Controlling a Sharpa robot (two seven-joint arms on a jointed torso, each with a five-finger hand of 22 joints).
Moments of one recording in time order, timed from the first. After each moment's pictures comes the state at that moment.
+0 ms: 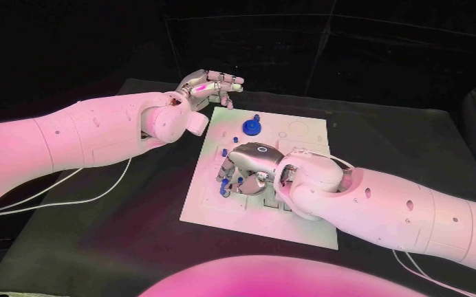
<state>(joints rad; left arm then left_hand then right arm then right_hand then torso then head) 1.25 -0.78 -0.15 1.31 0.04 -0.12 0.35 1.30 -0.06 0.47 -0.14 0.05 0.98 0.19 0.14 0.07 1.00 0.11 0.42 0.11 1.21 0.02 0.96 0.57 0.16 1.24 0.11 0.59 0.63 1.00 -0.49 -0.02 1.58 -1.64 -0.18 -0.03 1.36 -0.07 0.47 -0.07 0.10 1.12 0.14 0.07 0.07 1.24 0.06 0.10 0.06 1.47 -0.02 1.08 0.80 0.13 1.32 0.08 1.29 0.92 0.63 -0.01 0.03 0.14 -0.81</state>
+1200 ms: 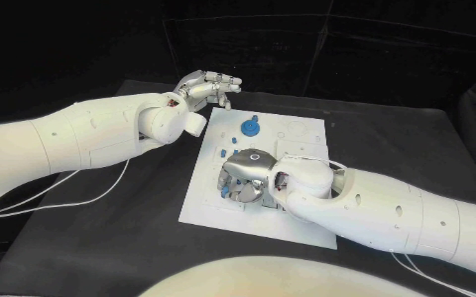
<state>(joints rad) 1.25 -0.78 -0.15 1.31 0.04 -0.11 0.35 1.30 -0.06 0.47 -0.14 0.05 0.98 0.19 0.14 0.07 1.00 0.11 0.42 0.11 1.21 0.02 0.96 0.57 0.16 1.24 0.11 0.59 0.63 1.00 -0.47 -0.04 1.56 -1.77 -0.12 -0.04 1.29 -0.14 0.45 -0.05 0.13 1.08 0.16 0.07 0.07 1.17 0.09 0.06 0.06 1.45 0.00 1.07 0.76 0.13 1.30 0.10 1.29 0.90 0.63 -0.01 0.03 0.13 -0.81</state>
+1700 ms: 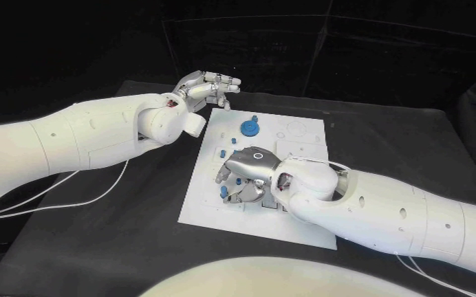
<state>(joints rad) 1.25 -0.78 -0.15 1.31 0.03 -0.11 0.35 1.30 -0.06 0.47 -0.14 0.05 0.98 0.19 0.15 0.07 1.00 0.11 0.42 0.11 1.21 0.02 0.96 0.57 0.16 1.24 0.11 0.59 0.63 1.00 -0.50 -0.05 1.58 -1.77 -0.22 -0.04 1.25 -0.16 0.20 0.01 0.17 0.97 0.17 0.07 0.07 1.03 0.11 0.09 0.07 1.44 0.01 1.03 0.70 0.13 1.28 0.13 1.26 0.85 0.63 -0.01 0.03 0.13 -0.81</state>
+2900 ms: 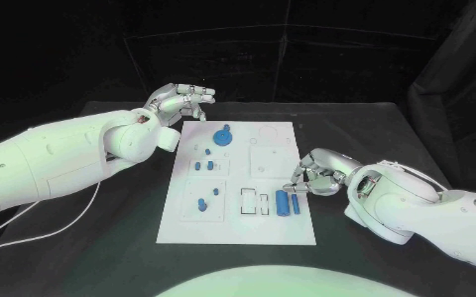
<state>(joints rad) 1.25 -0.82 -0.15 1.36 0.03 -0.11 0.34 1.28 -0.06 0.46 -0.14 0.05 0.98 0.19 0.15 0.07 0.99 0.12 0.43 0.11 1.20 0.03 0.97 0.56 0.16 1.24 0.11 0.59 0.63 1.00 -1.04 -0.05 1.88 -1.35 -0.34 -0.37 1.15 -0.10 -0.12 0.24 0.29 1.00 0.08 0.35 0.17 1.35 0.00 1.11 1.01 1.46 -0.06 1.30 1.08 0.10 1.39 0.04 1.40 1.12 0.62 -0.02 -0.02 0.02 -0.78</state>
